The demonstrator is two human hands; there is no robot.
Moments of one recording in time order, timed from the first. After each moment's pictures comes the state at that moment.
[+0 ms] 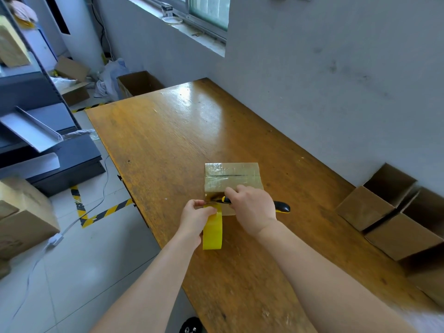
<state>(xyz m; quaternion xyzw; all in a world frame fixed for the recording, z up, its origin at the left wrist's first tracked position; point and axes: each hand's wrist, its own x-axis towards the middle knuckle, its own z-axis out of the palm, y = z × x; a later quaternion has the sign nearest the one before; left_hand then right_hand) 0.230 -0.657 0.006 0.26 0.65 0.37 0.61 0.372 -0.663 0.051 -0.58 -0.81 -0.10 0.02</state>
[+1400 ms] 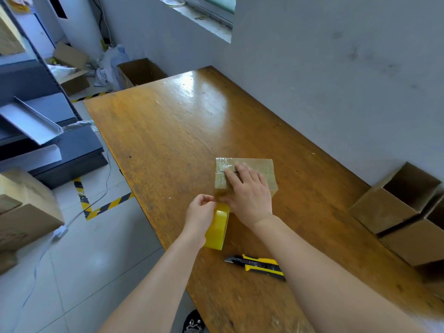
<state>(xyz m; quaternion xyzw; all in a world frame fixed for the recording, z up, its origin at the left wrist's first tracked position) 0.227 -0.645 0.012 0.32 0.66 0.34 0.58 0.356 -0.621 0.020 -0.64 -0.76 -0.04 0.12</state>
